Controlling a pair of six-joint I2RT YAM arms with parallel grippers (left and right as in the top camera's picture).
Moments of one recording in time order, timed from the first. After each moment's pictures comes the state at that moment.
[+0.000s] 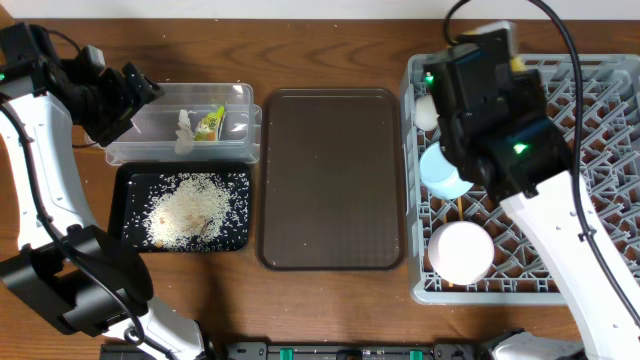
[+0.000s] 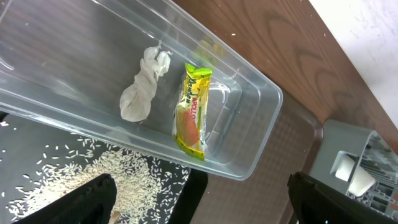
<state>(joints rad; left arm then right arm) 0.42 1.84 1.79 -1.18 0.49 -0.25 0.45 1.48 1.62 -1.05 1.05 -0.01</state>
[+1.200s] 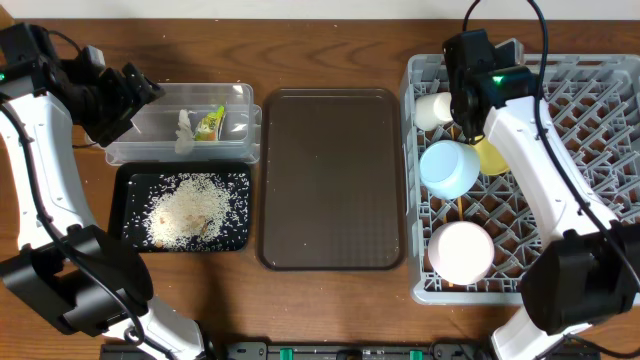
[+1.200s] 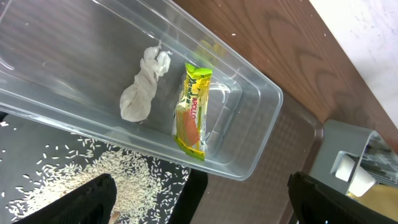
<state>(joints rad) 0.42 1.84 1.79 -1.18 0.49 -0.25 0.23 1.82 1.60 -1.02 0.95 0.00</state>
